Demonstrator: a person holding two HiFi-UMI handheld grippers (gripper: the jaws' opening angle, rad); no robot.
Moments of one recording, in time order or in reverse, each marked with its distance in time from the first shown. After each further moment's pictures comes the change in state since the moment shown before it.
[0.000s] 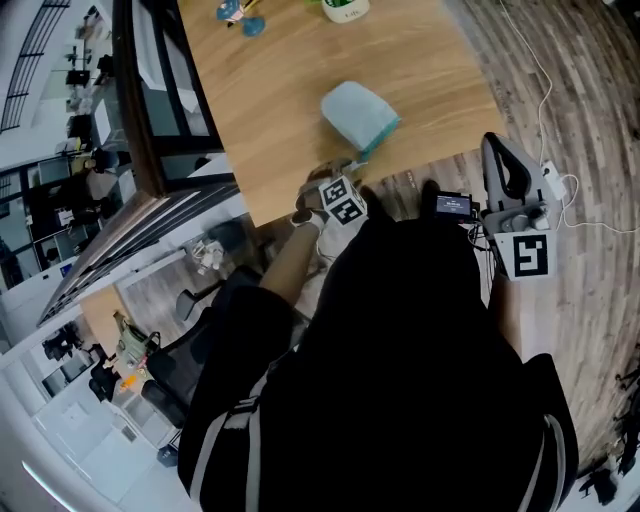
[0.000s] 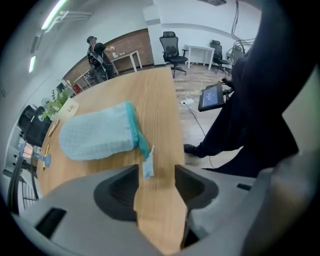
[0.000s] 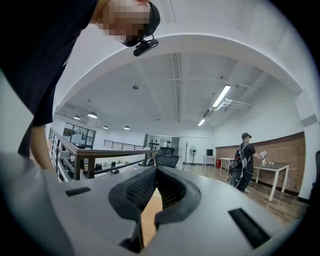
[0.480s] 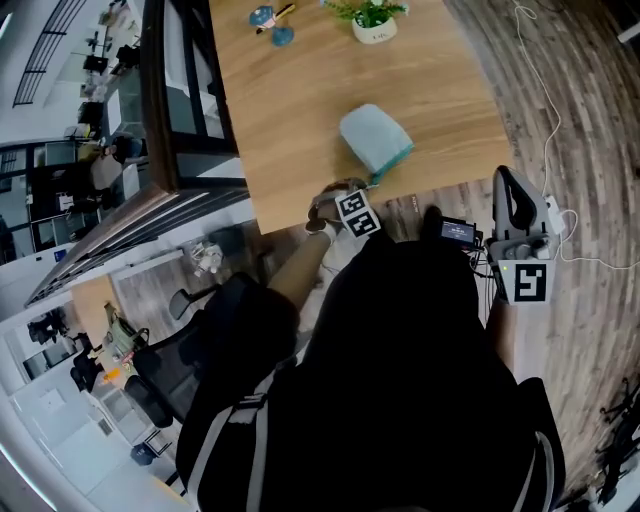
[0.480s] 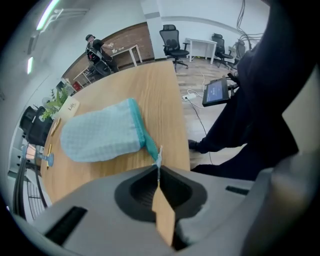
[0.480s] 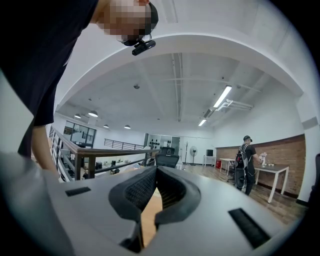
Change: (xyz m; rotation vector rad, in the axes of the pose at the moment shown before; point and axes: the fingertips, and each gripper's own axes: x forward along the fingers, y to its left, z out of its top) left arm 0.005 0.004 -0.001 0.010 0.069 0.011; right arm -0.005 0.003 0.002 -0.018 0.002 -0.005
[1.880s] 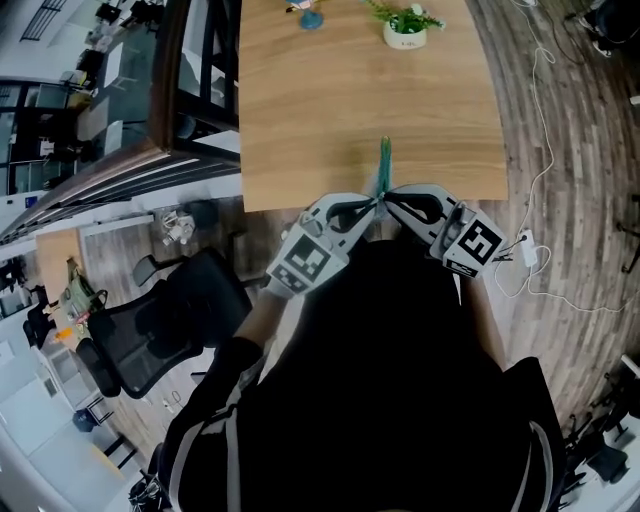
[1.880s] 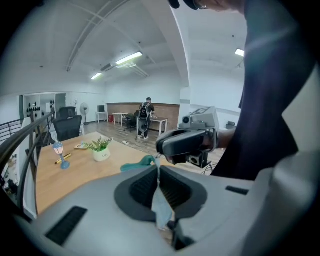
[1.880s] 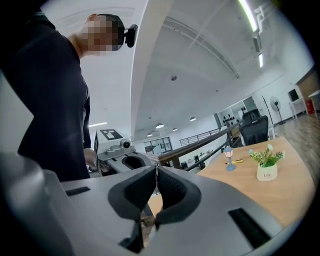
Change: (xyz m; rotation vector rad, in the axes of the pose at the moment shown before) left arm -0.292 0.014 0.090 -0.436 -0.837 0.049; right arm 0.038 0.195 -0.027 0.301 0.089 0.981
